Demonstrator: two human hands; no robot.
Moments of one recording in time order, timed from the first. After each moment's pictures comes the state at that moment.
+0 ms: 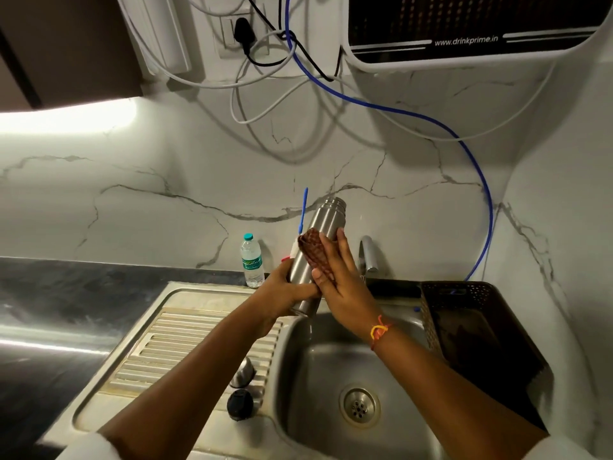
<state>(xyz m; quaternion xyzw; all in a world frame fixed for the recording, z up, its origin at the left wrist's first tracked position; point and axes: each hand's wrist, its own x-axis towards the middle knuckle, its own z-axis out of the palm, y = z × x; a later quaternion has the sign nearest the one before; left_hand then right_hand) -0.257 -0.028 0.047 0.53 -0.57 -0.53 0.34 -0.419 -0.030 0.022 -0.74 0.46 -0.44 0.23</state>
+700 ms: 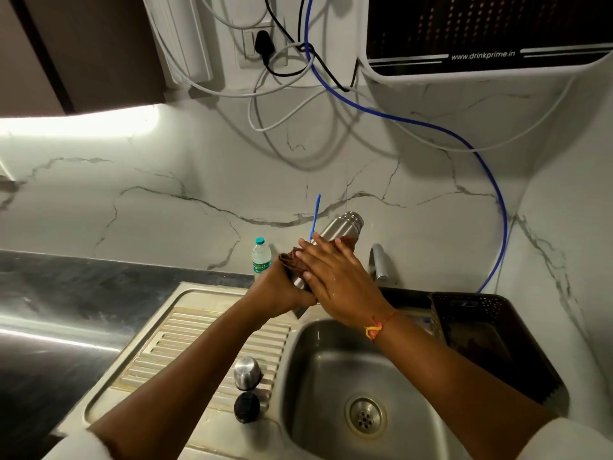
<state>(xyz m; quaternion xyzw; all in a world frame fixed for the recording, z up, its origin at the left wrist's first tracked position) -0.232 -0.042 0.056 0.58 -0.69 -0.32 0.29 -0.407 -0.043 0.052 -0.87 0.42 -0.26 -0.11</state>
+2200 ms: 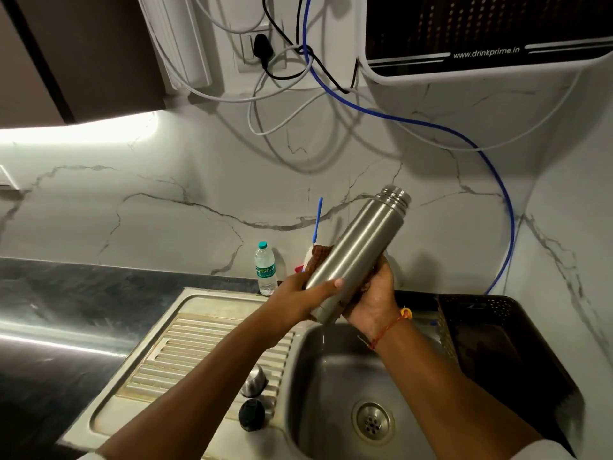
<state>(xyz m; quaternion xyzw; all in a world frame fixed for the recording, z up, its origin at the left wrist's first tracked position) -0.259 -0.002 0.078 0.50 -0.61 -0.51 0.34 -0.411 -0.036 0.053 -0.17 0.24 -0.60 0.74</state>
